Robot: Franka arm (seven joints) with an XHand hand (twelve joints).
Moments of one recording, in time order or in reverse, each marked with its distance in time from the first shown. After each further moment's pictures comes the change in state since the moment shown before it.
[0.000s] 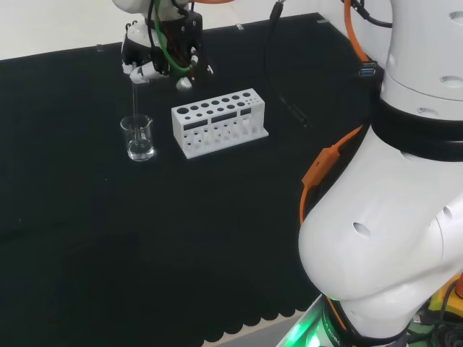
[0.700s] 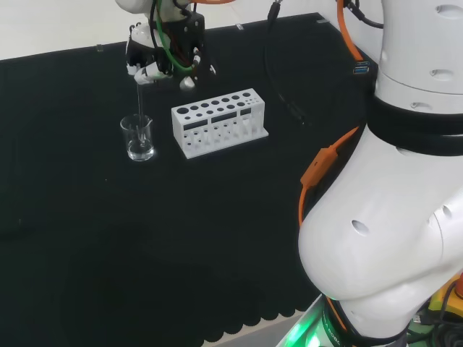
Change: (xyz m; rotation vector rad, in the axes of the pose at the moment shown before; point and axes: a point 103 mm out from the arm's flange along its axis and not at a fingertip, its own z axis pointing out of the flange) arm -0.017 0.000 0.007 0.017 -0.001 0.009
